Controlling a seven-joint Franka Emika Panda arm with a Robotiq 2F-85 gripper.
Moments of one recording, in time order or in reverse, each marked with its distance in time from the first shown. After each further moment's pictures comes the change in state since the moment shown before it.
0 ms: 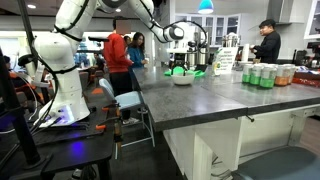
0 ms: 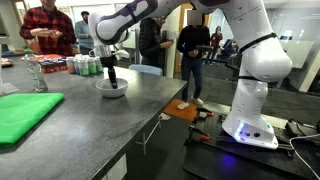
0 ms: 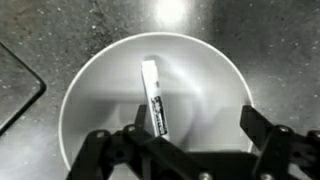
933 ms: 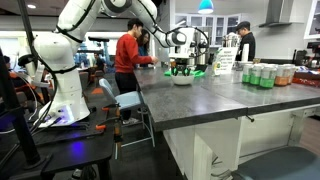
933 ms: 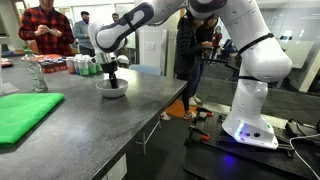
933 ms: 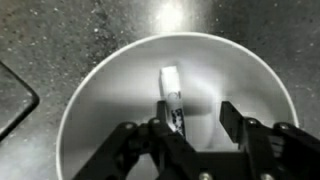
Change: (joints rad) arm -0.009 0.078 -0.004 0.048 -0.023 -0.010 -0.001
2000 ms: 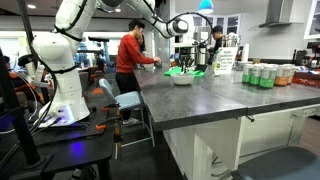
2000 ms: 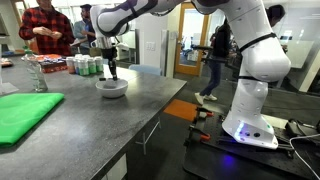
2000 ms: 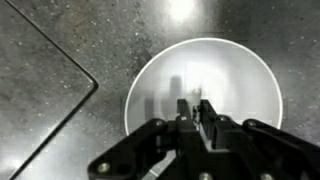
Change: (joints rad) arm -0.032 -0.087 -0.002 0.032 0.000 -0.032 -0.001
